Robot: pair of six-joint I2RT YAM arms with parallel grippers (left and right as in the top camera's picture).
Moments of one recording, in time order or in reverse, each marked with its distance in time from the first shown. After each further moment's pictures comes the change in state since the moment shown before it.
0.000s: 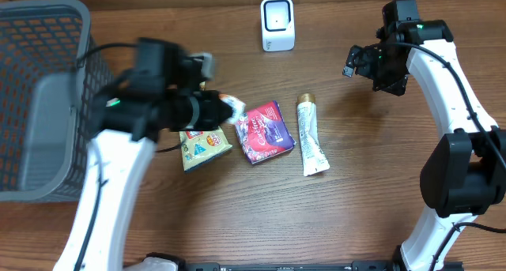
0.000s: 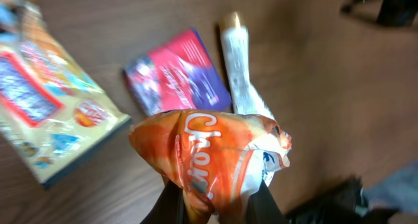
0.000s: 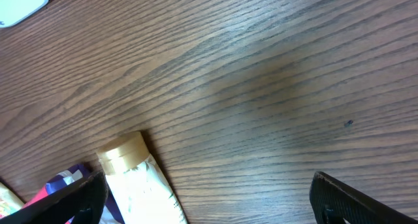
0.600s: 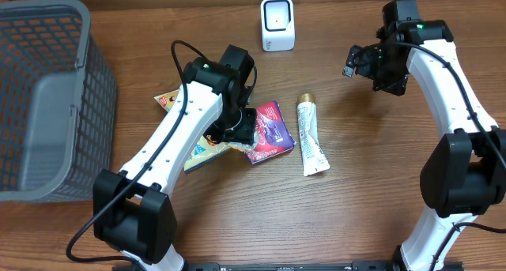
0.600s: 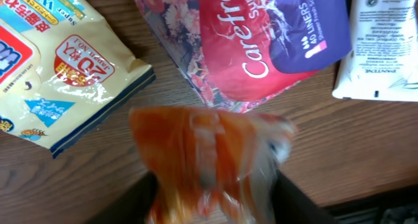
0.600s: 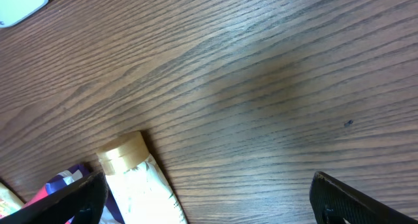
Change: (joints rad) left arm -0.172 0.363 0.000 -0.095 -0.237 -0.033; right arm 0.000 0.000 0.000 0.000 0.000 0.000
